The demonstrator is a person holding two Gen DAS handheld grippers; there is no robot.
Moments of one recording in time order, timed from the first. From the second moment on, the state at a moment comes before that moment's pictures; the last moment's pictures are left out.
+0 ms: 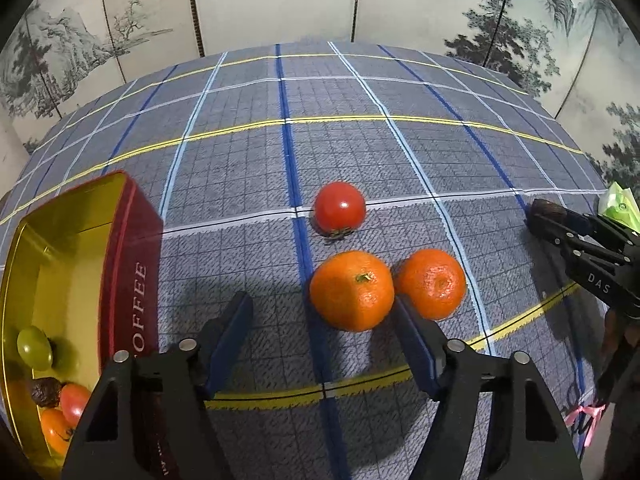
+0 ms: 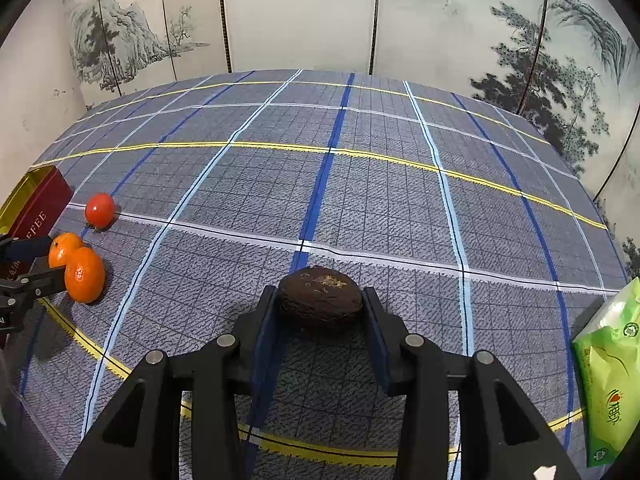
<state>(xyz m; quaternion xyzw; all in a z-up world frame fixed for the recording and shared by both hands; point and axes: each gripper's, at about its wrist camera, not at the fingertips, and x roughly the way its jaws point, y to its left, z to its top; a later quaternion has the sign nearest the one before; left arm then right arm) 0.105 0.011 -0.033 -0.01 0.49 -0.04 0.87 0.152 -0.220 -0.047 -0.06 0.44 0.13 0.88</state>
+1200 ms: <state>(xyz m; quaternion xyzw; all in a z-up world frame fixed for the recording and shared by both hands) 0.085 0.016 -0.014 -0.04 0.49 -0.04 0.87 0.152 -0.219 -0.049 -0.05 0.45 0.13 0.88</state>
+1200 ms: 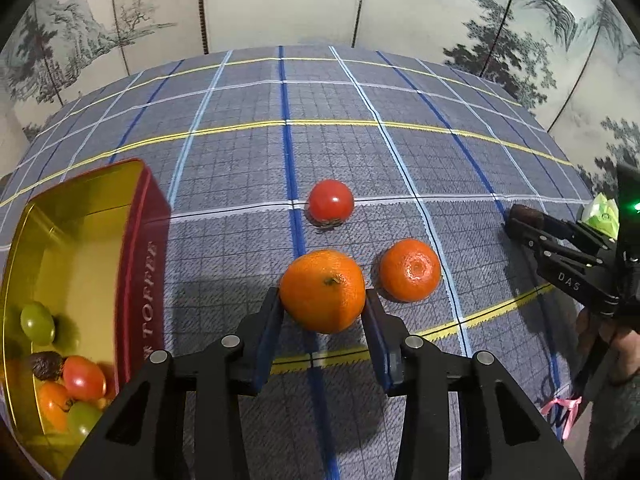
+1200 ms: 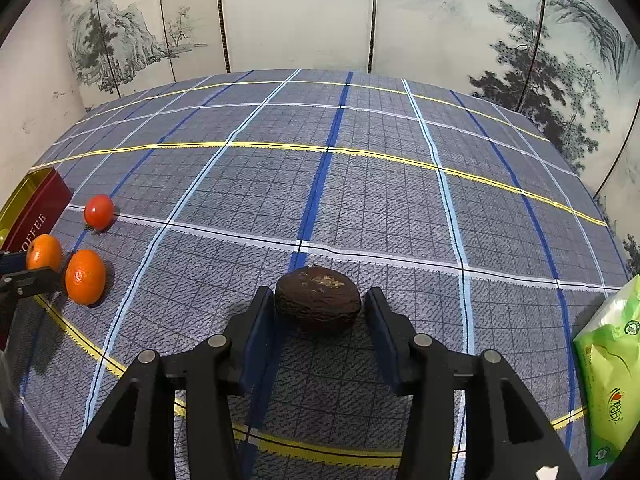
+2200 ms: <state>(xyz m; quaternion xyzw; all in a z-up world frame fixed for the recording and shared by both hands) 0.024 0.178 0.031 -0.12 0.46 0.12 0.87 0.152 -0.219 -0.048 -0.05 0.45 0.13 0.88</state>
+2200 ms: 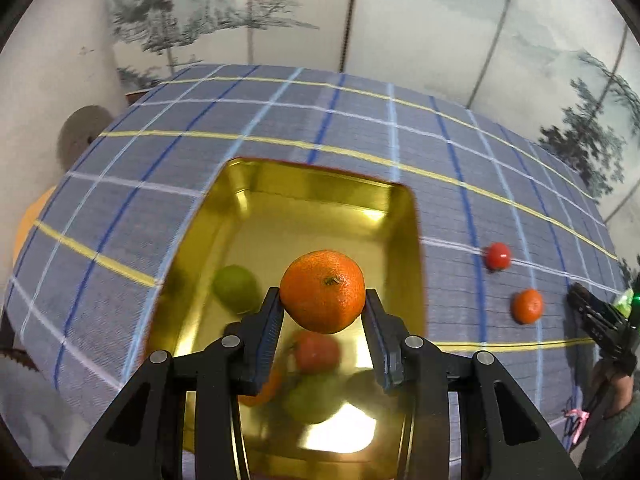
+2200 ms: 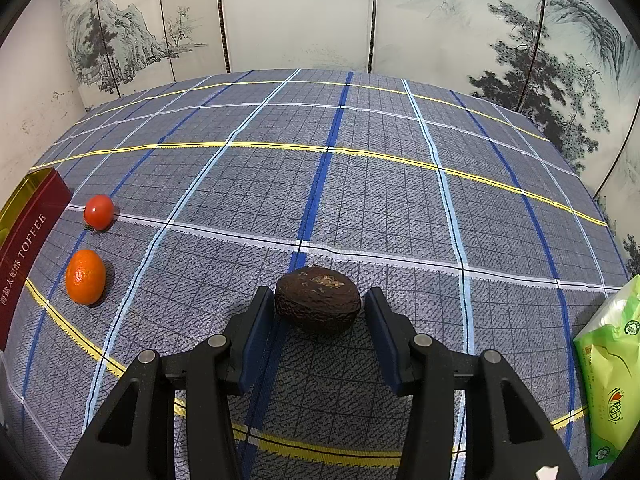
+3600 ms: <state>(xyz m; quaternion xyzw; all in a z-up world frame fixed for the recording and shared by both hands) -0.021 0.233 -0.004 -0.15 0.51 0.18 0.83 0.154 -0.225 -0.048 -0.05 0.45 0.12 0.88</state>
